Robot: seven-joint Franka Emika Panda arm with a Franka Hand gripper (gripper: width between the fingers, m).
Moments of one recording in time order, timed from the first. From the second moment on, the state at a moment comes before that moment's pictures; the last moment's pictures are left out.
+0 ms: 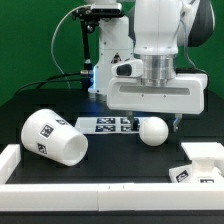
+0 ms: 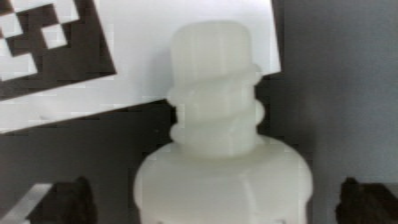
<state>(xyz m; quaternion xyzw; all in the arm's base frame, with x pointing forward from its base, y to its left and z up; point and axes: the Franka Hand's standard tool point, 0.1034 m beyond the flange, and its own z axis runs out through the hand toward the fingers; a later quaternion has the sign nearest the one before) 0.406 0.057 0.013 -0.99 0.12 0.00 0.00</state>
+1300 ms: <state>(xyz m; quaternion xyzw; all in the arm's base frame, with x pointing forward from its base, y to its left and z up) 0.432 0.060 0.037 -1.00 0.03 0.07 0.02</state>
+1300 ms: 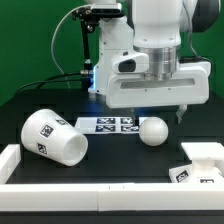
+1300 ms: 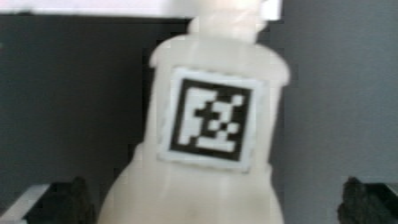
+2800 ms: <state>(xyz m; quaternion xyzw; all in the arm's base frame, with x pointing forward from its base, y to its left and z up) 0.435 0.052 0.060 -0.96 0.06 0.28 0.05</state>
